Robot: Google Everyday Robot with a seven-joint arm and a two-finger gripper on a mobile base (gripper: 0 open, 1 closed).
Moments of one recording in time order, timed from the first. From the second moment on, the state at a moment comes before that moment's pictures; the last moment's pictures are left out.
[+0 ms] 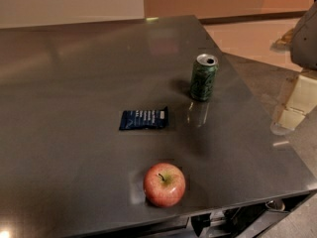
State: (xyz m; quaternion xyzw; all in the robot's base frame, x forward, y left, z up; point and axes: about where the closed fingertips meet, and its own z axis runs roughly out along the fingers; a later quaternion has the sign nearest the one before) arm 0.438 -0.217 0.976 -0.60 0.78 -0.03 0.16
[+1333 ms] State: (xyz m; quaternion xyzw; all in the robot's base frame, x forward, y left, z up) arm 0.474 -0.166 0.979 -0.64 0.75 -0.03 0.16
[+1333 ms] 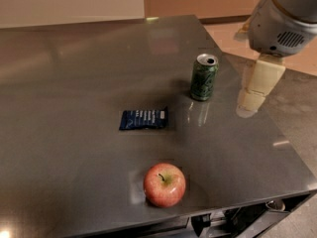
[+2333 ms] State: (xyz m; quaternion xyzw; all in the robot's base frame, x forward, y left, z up) arm 0.522 -0.064 0.939 -0.71 0.69 0.02 0.14
